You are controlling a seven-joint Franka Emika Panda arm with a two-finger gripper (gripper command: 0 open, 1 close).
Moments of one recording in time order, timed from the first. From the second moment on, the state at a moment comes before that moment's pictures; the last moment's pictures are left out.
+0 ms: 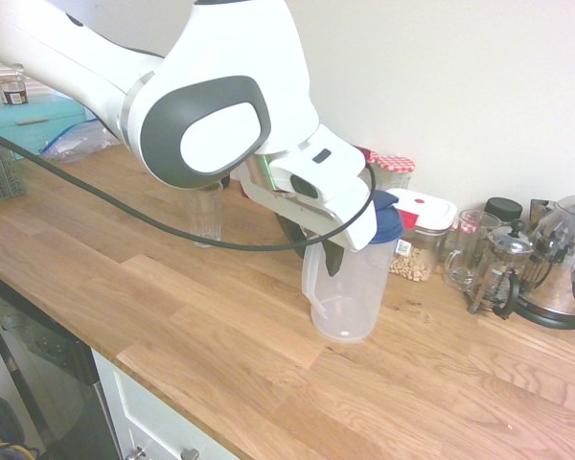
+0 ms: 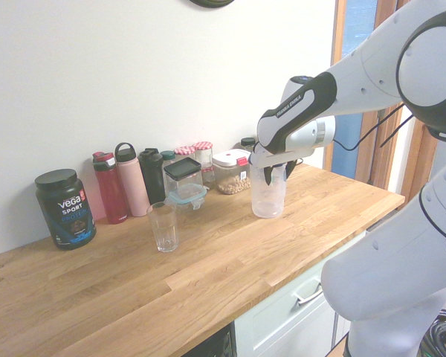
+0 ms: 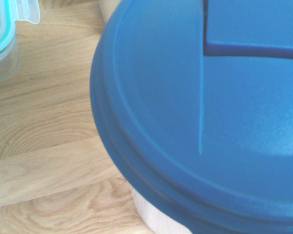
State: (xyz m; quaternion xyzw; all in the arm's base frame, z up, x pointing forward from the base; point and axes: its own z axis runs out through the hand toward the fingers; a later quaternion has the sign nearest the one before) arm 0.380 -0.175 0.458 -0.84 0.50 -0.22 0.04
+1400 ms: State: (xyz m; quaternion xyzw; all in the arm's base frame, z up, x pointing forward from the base) arm 0.299 -0.188 0.552 -0.90 0.39 -0.20 0.05
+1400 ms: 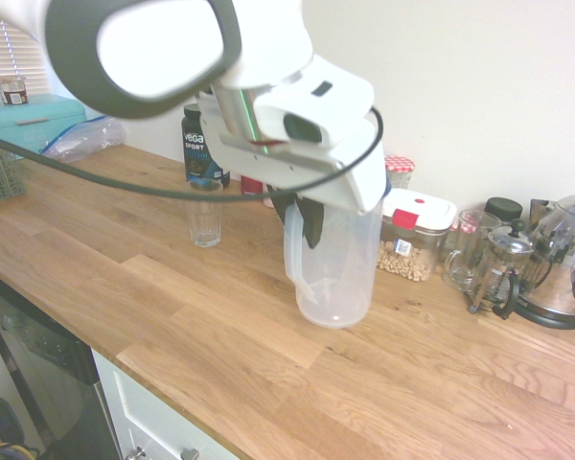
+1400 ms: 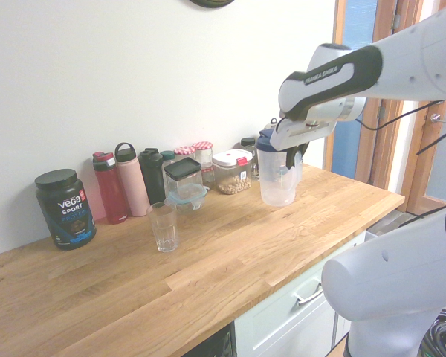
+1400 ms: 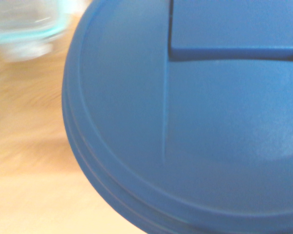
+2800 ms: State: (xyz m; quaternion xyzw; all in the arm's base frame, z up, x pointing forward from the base) arm 0.459 -0.009 0.547 -0.98 -0.13 -0.09 -0.12
